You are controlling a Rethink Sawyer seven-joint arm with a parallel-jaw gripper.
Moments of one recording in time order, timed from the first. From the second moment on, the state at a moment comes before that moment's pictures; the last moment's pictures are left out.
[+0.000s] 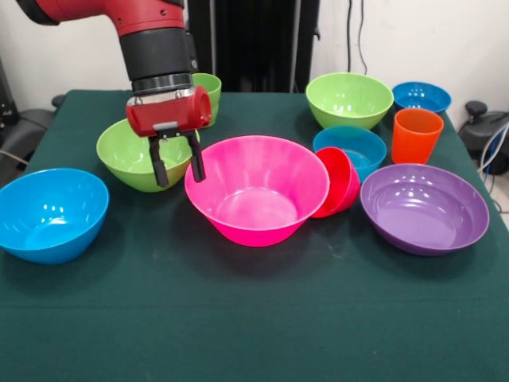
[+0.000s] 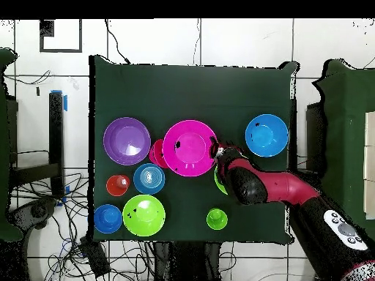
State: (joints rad) arm -0.98 -0.53 0.58 1.88 -0.65 0.02 1.97
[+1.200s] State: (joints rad) arm -0.92 -0.43 0.55 1.82 -0.62 0.02 1.97
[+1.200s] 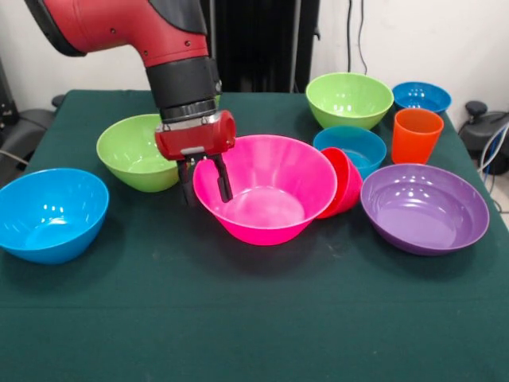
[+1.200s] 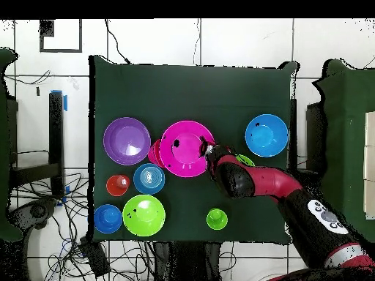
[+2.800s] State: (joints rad) arm -0.86 -0.53 0.41 1.79 -0.56 0.03 1.97
